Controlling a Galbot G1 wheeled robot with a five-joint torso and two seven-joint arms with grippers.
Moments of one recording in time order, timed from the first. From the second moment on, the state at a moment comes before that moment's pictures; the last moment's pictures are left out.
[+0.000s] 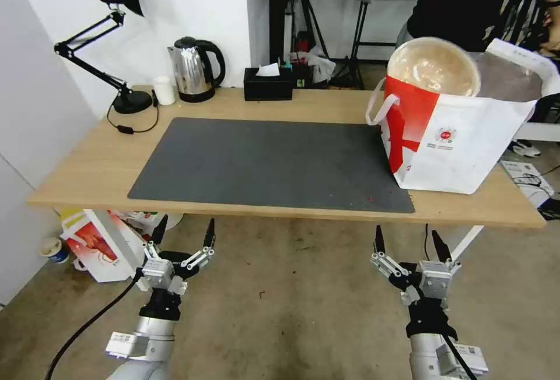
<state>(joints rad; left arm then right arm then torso) 1.74 -1.46 -0.58 -2.07 -0.25 -0.44 0.18 -1.77 0.91 0.15 2.31 0.11 0.19 0.82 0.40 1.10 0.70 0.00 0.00</state>
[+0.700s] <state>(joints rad) 1.74 -1.46 -0.58 -2.07 -0.25 -0.44 0.18 -1.77 0.91 0.15 2.31 0.11 0.19 0.82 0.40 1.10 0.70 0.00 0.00</state>
